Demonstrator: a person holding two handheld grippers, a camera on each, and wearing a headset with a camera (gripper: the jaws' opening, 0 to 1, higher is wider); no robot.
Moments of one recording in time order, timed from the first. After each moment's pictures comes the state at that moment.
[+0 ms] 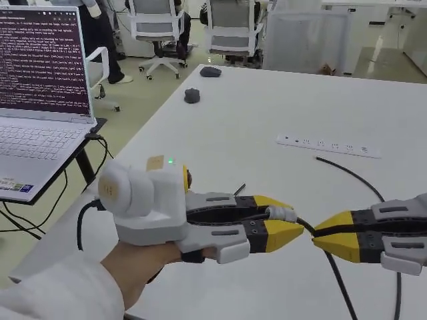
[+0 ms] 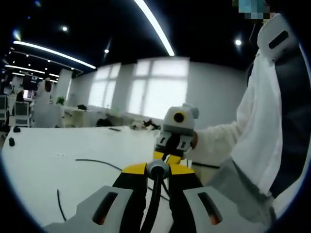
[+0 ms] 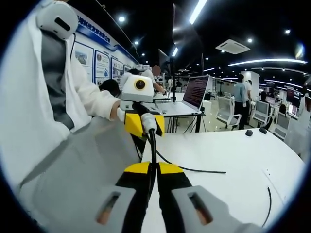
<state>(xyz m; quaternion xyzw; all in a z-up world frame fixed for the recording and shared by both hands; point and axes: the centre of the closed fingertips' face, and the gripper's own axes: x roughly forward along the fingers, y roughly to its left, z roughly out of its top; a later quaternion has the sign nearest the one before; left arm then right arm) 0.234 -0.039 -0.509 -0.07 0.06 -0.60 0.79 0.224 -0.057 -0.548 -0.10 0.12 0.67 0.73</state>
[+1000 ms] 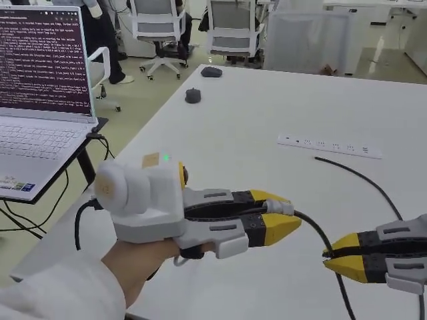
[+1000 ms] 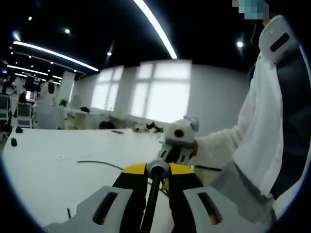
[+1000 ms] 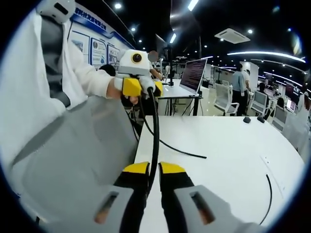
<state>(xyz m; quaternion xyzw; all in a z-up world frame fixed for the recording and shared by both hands) 0.237 -0.037 -0.503 -0.08 0.05 -0.59 0.80 0.225 -0.069 -0.577 -0.13 0.15 0.66 0.73</state>
